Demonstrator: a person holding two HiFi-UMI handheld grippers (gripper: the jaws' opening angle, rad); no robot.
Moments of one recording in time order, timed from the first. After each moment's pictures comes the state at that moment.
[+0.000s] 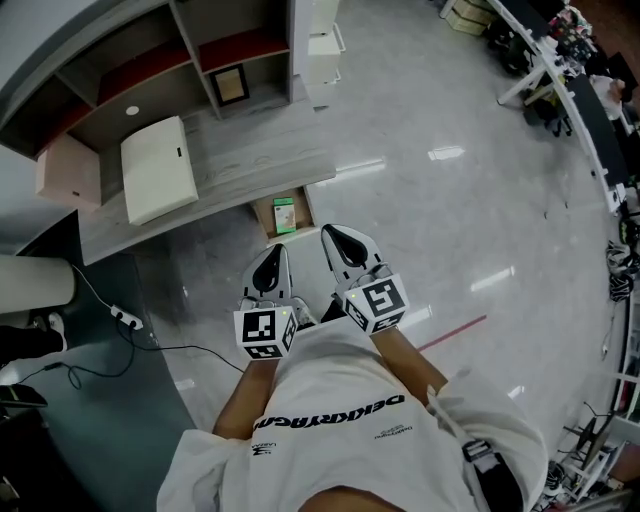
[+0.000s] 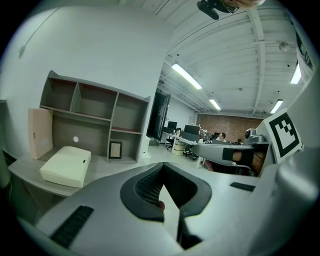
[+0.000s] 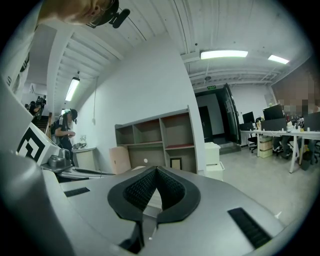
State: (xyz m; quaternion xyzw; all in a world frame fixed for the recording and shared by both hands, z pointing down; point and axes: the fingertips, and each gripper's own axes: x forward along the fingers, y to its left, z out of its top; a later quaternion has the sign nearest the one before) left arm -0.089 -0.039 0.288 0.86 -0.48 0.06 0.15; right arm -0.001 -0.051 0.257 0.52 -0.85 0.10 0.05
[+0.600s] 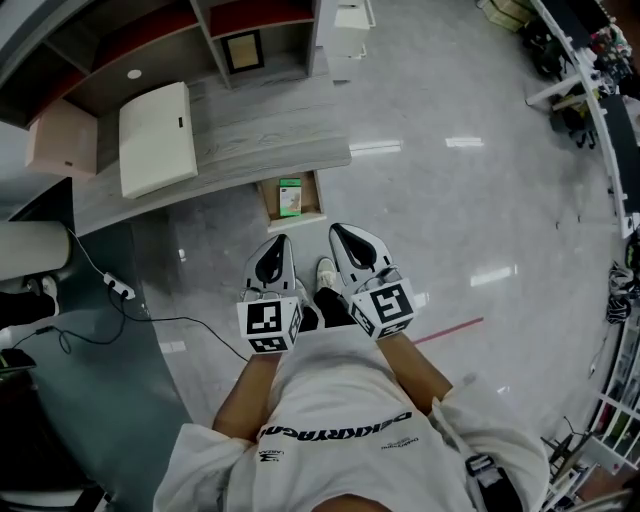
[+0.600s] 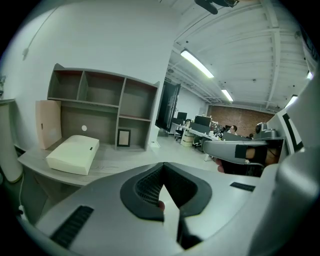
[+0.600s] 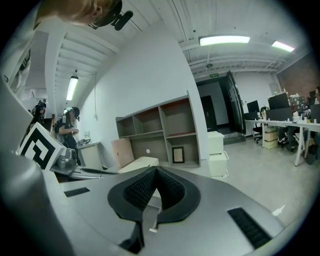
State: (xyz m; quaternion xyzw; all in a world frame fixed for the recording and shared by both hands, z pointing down) left arm -0.080 -0.073 0.346 0.83 -0.52 0.11 0.18; right arm 0.009 -0.079 0.309 0.49 -0.86 0.14 0.08
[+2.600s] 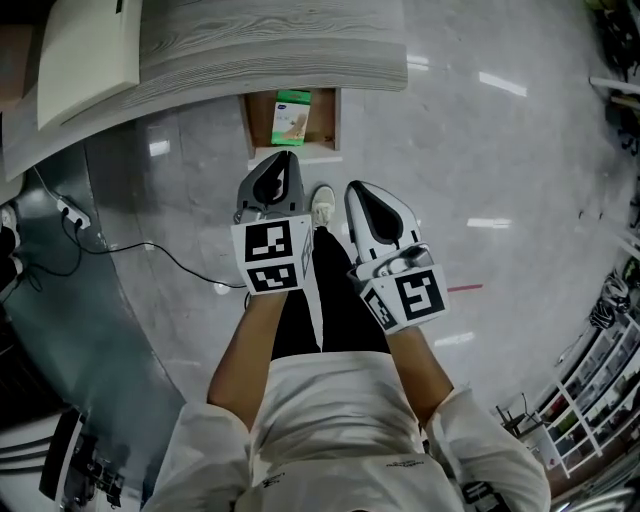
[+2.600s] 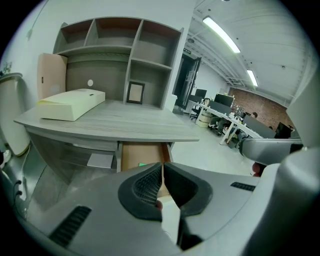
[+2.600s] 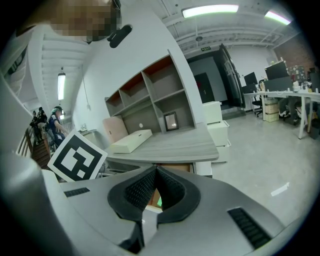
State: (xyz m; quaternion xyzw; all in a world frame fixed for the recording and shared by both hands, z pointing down) left arm -0.057 -0.156 0.621 0.76 -0.55 0.20 0.29; right arm 0.028 -0.126 0.545 0.46 -0.85 0.24 0.12
